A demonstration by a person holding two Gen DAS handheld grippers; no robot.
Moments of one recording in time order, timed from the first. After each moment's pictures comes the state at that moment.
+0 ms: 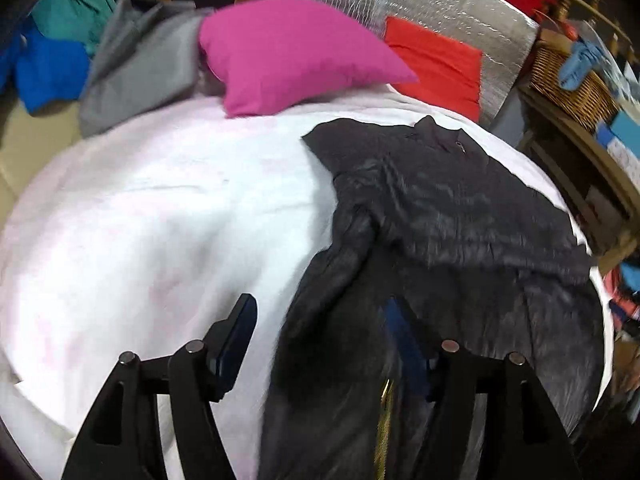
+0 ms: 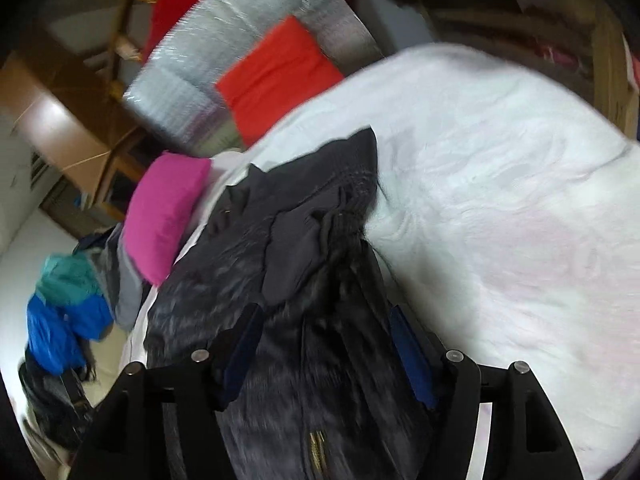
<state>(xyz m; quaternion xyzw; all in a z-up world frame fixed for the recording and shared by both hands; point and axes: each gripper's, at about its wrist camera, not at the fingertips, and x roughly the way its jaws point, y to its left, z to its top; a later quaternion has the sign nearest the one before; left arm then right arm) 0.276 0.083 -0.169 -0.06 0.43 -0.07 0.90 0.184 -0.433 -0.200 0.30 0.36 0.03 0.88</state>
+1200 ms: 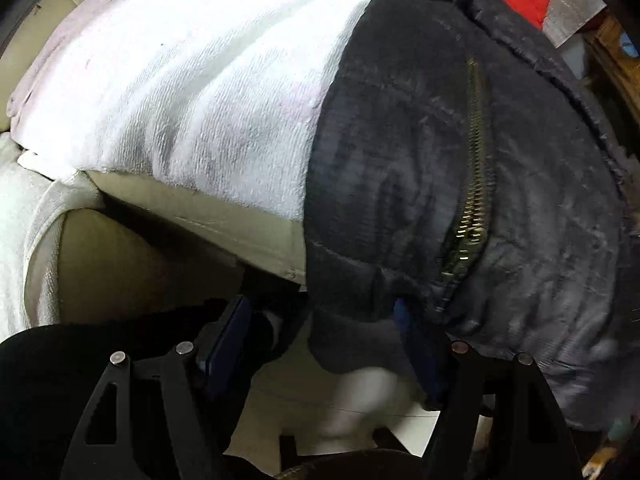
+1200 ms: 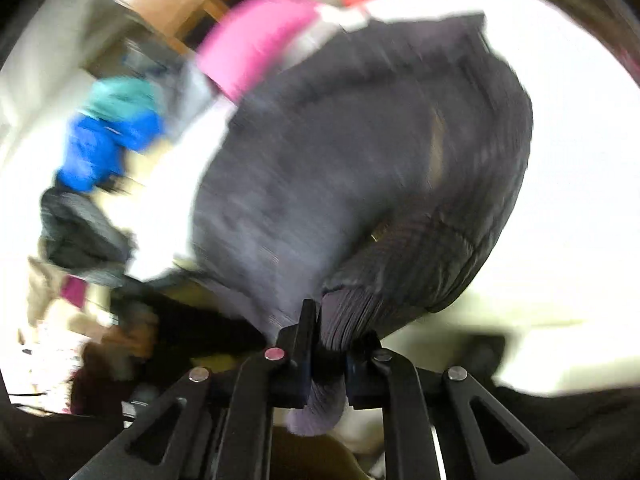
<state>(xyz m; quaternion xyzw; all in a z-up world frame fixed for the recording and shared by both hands) 0.143 0.092 -0.260 -0.11 0.62 0.01 0.77 0.028 -0.310 -0.169 0.18 0.46 0.21 0.84</state>
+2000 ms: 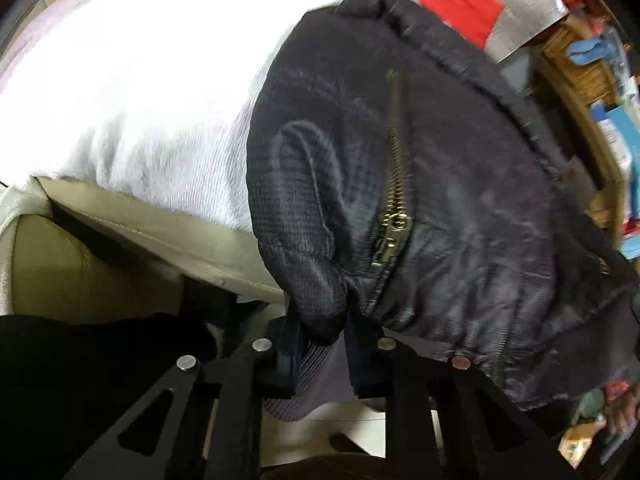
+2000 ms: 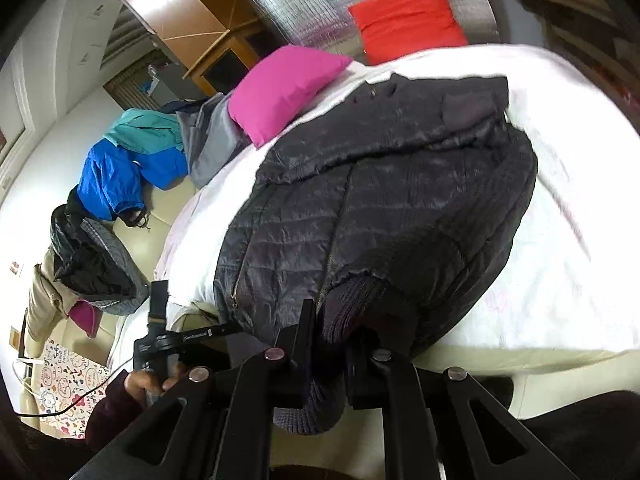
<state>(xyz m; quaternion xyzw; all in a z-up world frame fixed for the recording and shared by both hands) 0.115 0.087 -0.238 -0.19 0.57 -0.11 0.79 0.044 -0.278 -0.130 0.17 0.42 0.19 0.87</state>
